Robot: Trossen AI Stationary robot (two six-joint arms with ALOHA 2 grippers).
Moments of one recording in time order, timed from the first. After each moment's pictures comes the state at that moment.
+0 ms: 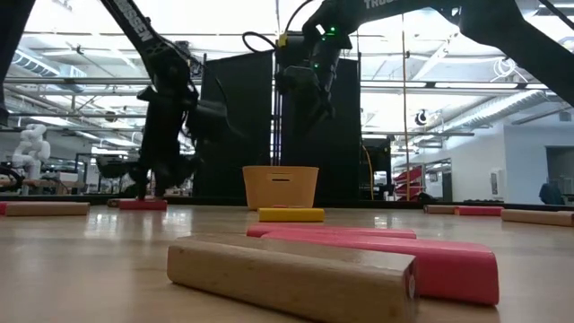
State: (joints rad) left arm 0.49 1.72 0.88 -0.76 -0.53 1.21; right arm -0.46 2.21 2.20 -1.27 -0.18 -0.07
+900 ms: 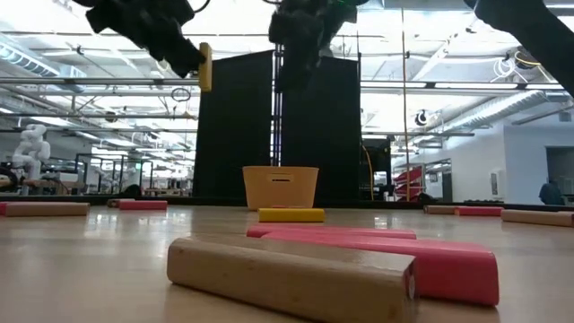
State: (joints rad) left arm 0.64 0.99 0.87 -0.48 0.66 0.38; right arm -0.39 2.09 2.20 -1.11 -0.38 -0.31
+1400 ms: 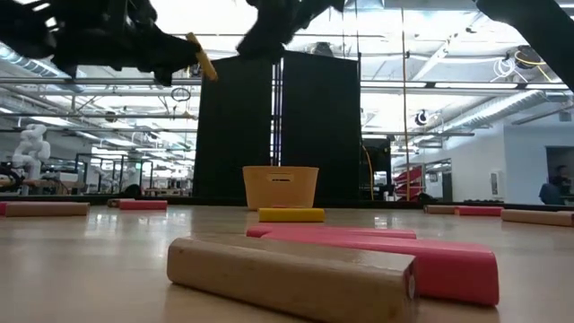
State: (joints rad) left arm 0.53 0.71 0.31 0.45 0.50 0.01; right arm -0.28 2.09 2.20 -0.83 -0.37 -0.27
